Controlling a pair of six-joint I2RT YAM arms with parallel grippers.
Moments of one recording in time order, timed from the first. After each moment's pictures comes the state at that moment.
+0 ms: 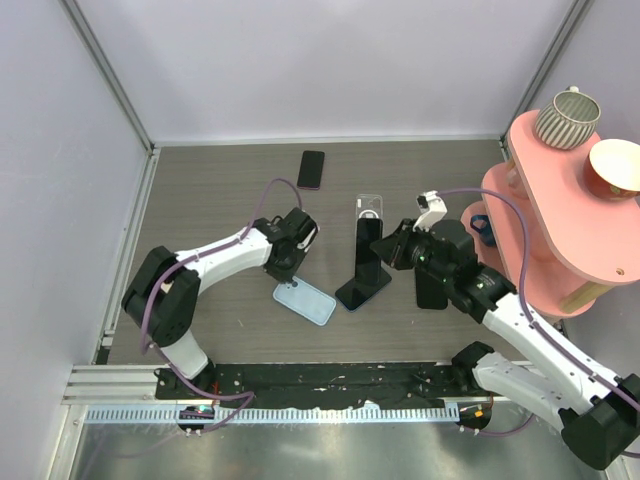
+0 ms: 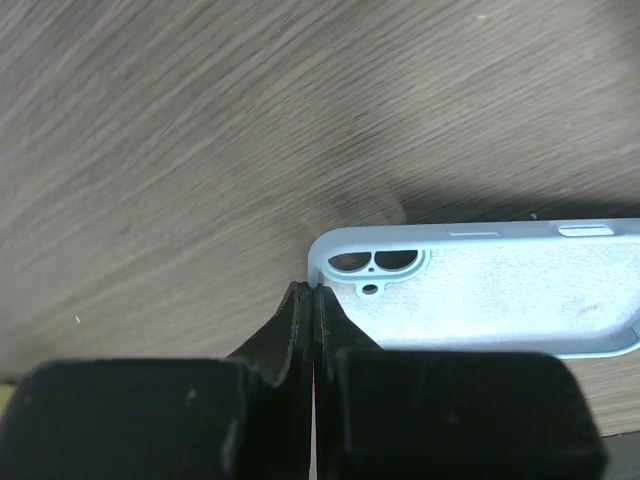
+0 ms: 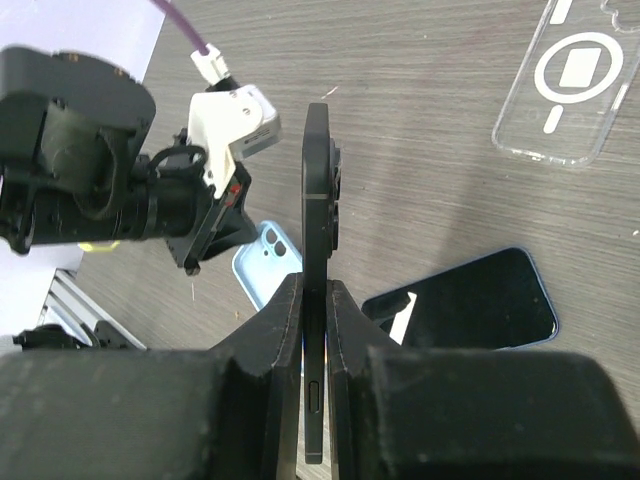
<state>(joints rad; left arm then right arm) -0.71 1.66 1.10 -0.74 -0.16 -0.20 0.57 0.88 0.73 -0.20 -0.08 0.60</state>
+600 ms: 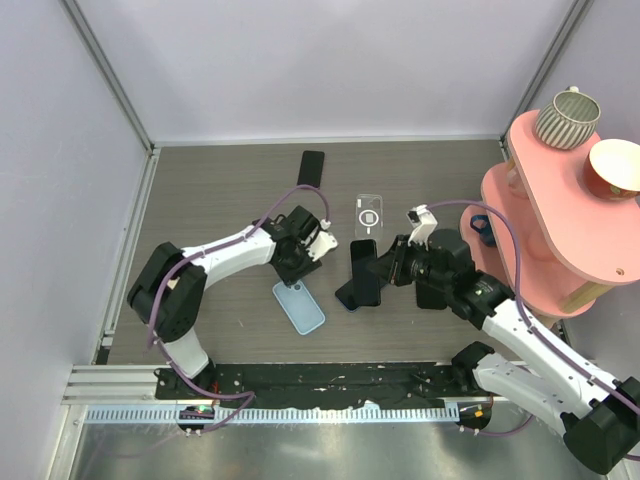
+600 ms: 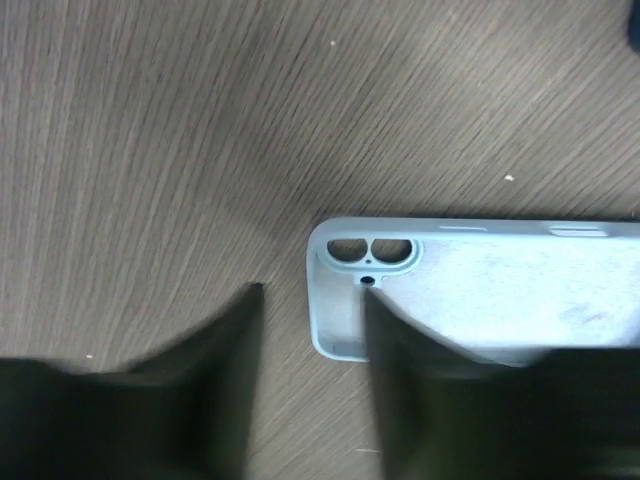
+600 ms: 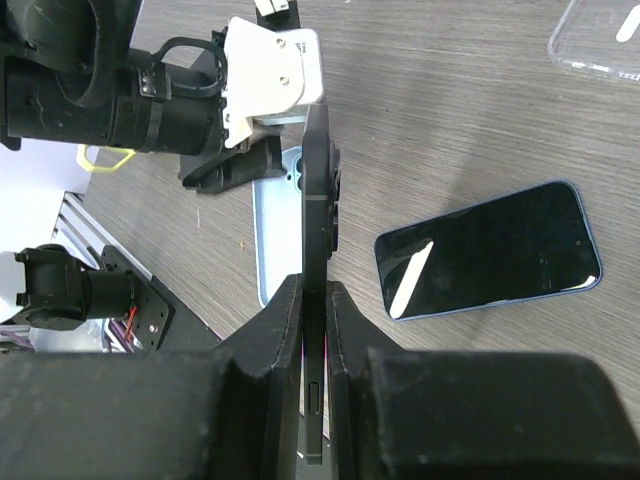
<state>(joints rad) -0.71 1.70 1.12 -0.67 -0.01 0.33 0.57 0.82 0.63 -0.24 -0.23 0.59</state>
